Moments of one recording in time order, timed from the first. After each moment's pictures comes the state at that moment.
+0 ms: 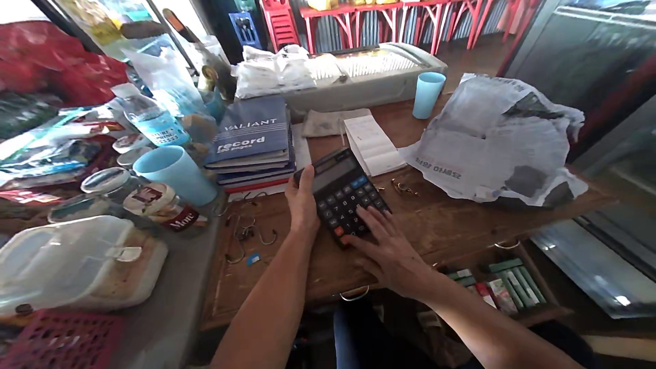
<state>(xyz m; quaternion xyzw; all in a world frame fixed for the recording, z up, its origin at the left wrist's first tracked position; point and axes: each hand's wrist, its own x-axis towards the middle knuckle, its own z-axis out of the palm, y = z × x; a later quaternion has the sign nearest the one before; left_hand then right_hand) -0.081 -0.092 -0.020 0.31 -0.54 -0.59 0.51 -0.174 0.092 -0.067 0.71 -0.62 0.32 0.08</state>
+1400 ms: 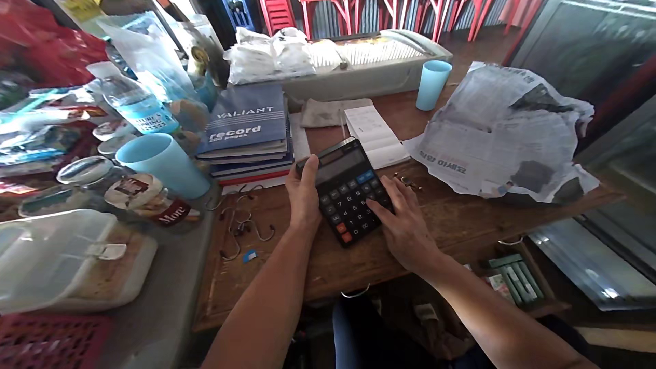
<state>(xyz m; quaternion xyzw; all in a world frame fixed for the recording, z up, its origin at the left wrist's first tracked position) -0.087 -0.093 -0.016 0.28 -0.54 -0.59 0.53 -0.197 0.072 -0.066 0.62 -0.68 0.36 0.17</state>
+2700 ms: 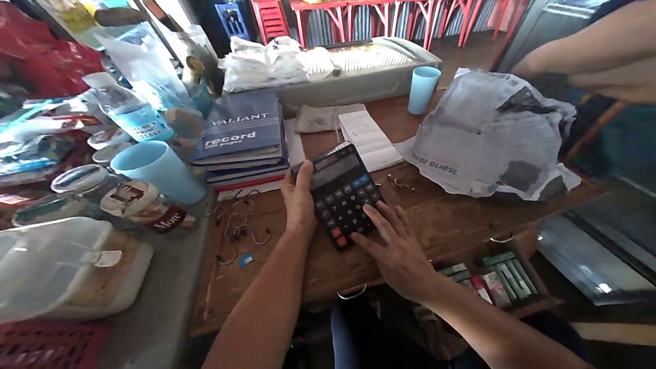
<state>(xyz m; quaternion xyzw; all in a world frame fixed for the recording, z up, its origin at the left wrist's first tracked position) -0.076 -0.092 -0.025 0.29 -0.58 -0.59 0.48 -0.170 0.101 -0.069 0.68 -0.64 0.32 0.17</state>
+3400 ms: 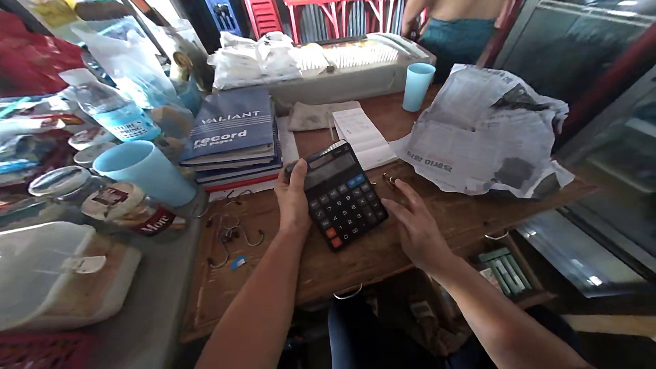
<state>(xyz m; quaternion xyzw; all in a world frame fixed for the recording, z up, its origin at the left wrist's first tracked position) -0.081 -0.089 -0.020 0.27 -0.57 -0.60 0.50 -0.218 0.105 -0.065 0.59 -0.69 0.42 0.10</state>
